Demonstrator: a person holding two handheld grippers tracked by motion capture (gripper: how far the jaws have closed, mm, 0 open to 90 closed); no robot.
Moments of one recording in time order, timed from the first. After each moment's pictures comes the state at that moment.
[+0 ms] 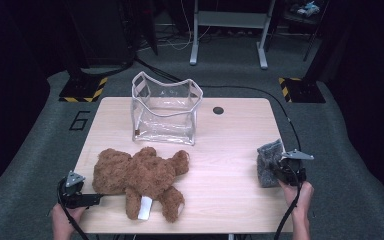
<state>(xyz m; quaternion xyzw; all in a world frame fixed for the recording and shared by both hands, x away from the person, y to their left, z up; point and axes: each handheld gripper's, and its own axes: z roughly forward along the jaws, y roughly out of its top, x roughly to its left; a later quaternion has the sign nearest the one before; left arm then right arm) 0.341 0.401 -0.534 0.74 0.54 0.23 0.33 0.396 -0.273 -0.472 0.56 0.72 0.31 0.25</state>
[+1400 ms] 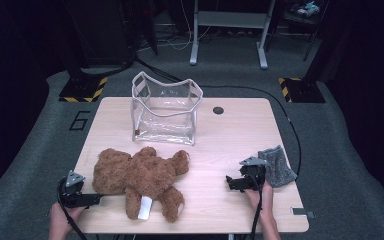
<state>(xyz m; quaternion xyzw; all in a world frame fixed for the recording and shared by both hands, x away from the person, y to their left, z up) 0.342 0.401 -0.533 0.74 0.54 0.23 0.32 0.412 -0.172 -0.530 0.48 0.79 0.33 0.20</state>
